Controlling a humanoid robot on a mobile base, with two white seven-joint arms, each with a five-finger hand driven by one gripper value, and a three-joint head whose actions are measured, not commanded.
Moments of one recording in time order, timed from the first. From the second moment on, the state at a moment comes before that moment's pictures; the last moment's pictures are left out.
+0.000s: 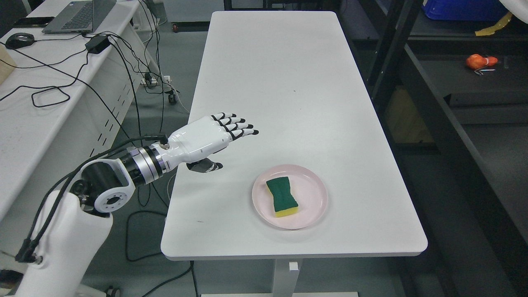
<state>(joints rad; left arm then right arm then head) -0.63 0.36 -0.31 -1.55 -0.88 -0.55 -0.49 -0.08 0.00 -0.21 0.00 -0.11 0.08 -0.07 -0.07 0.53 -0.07</state>
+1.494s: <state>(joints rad) -0.68 0.07 -0.60 -1.27 -1.12 -0.55 -0.49 -0.08 0.00 -0.21 0.00 -0.11 0.08 -0.07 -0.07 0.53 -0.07</state>
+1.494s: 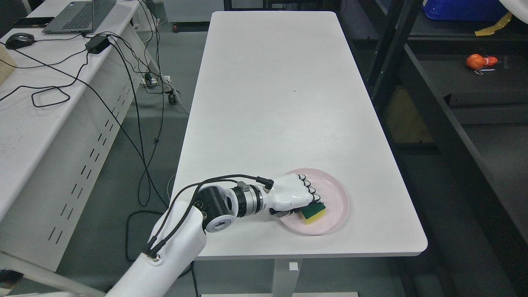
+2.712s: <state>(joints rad) -0.47 0.01 -0.08 -1.32 0.06 -0.48 -0.22 -0.08 0.00 -0.21 0.00 -0.11 0.08 -0.07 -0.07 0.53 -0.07</state>
